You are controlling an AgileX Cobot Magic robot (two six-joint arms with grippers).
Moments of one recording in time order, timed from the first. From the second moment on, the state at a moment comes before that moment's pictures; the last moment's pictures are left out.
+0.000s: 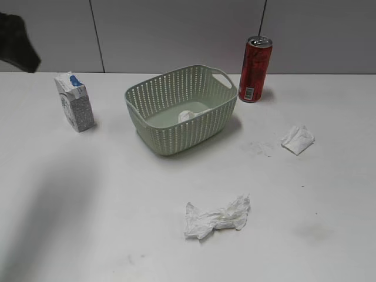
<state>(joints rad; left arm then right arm) -0.15 1.44 -1.27 -0.28 1.03 0.30 0.08 0.00 -0.43 0.26 0.89 -0.10</state>
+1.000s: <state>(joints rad) -0.04 0.29 -0.61 -0.15 1.18 0.20 0.13 1.00 -0.72 0.19 0.67 -0.11</state>
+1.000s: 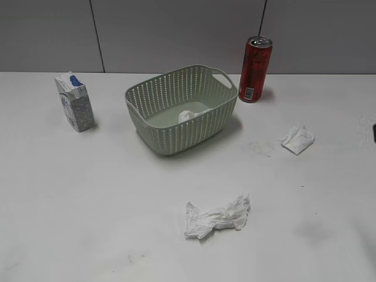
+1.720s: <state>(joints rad) -0.04 0.00 -0.51 -0.07 1.05 0.13 0.14 1.77 -1.03 0.17 0.44 -0.17</state>
